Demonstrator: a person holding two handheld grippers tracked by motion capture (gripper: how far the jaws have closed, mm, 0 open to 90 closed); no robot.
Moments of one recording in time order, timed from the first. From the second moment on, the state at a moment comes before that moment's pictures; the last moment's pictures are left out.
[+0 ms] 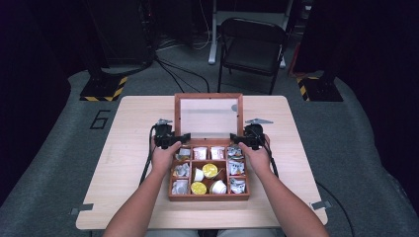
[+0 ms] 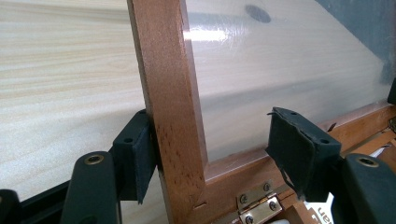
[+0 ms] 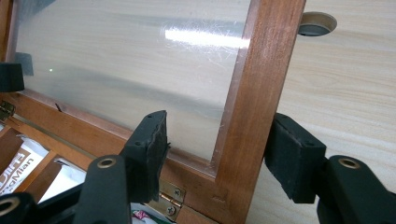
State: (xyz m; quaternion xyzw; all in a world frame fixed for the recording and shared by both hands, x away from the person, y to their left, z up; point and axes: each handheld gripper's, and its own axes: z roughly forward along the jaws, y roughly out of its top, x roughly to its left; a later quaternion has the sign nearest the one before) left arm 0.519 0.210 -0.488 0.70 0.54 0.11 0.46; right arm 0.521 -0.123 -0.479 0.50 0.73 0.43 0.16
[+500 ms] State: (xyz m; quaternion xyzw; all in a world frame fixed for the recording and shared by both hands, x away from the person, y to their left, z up) left arm 0.522 0.212 -0.492 0.70 0.54 0.10 0.46; right arm 0.527 -0.120 -0.480 0.52 0.73 0.42 0.14
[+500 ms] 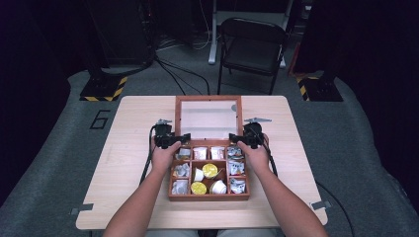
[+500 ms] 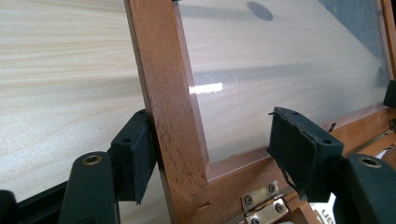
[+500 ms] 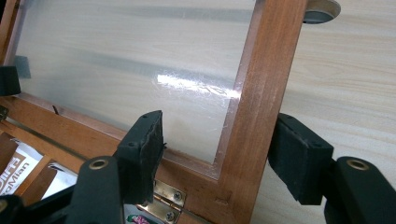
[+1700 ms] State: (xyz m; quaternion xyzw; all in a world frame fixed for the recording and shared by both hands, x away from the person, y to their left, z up) left arm 0.529 0.216 -0.501 0.68 0.57 0.06 0.46; right arm 0.535 -0.123 -0.487 0.55 0.72 0.41 0.11
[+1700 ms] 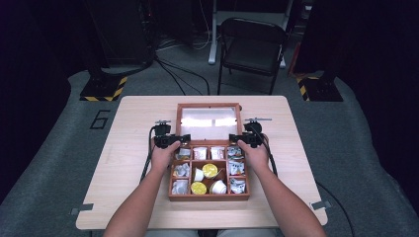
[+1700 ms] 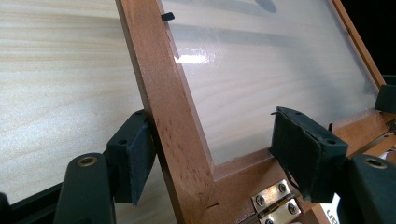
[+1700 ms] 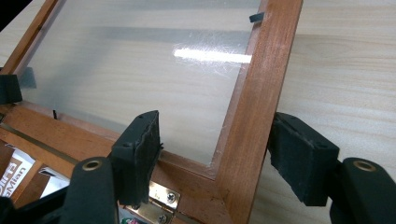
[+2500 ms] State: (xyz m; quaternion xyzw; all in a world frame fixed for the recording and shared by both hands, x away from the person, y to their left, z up) left arm 0.531 0.218 -0.505 0.68 0.58 0.04 0.46; right arm 0.539 -0.127 -0.491 0.56 0.71 0.41 0.08
